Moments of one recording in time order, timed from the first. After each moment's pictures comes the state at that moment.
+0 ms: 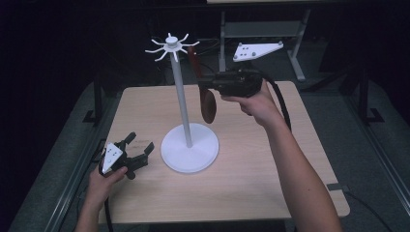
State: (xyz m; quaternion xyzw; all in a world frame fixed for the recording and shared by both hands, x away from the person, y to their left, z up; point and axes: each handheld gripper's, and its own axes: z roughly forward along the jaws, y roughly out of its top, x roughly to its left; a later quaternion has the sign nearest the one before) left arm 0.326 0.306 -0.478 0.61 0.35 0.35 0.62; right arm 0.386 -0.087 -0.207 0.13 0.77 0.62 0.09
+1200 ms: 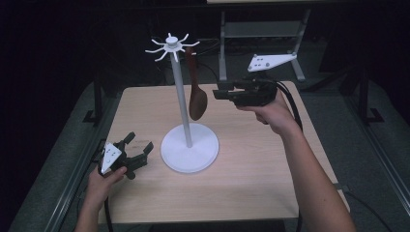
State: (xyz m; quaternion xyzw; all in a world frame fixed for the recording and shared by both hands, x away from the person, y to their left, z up) left arm 0.325 0.309 -0.478 0.61 0.35 0.35 0.62; right arm 0.380 -0.124 -0.231 0.18 0.78 0.59 0.10
